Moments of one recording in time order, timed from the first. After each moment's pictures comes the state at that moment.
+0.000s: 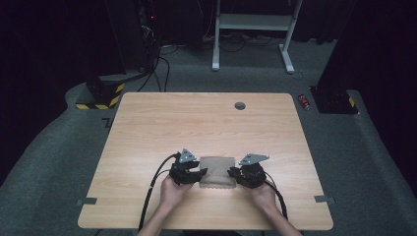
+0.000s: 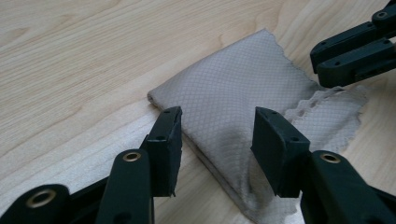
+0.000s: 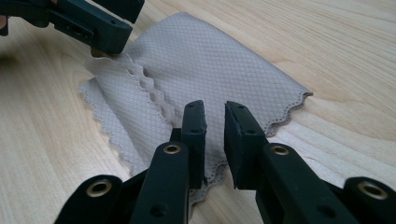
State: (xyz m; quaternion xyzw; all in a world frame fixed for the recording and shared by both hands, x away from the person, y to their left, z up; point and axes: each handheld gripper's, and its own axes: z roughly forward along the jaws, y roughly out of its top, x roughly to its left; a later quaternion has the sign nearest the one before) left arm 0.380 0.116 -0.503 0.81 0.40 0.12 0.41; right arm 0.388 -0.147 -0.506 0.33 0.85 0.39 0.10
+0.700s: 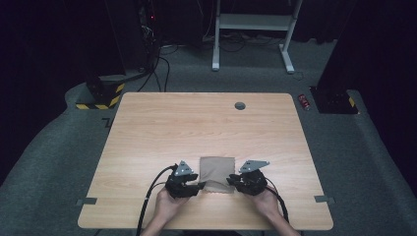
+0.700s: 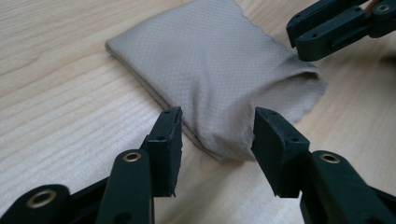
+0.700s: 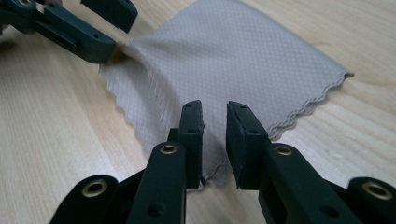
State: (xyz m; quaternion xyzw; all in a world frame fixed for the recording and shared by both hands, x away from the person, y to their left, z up) left arm 0.342 0.125 -0.507 0.83 0.38 0.09 0.41; right arm 0.369 -0.149 -0.507 0.30 0.87 0.39 0.08
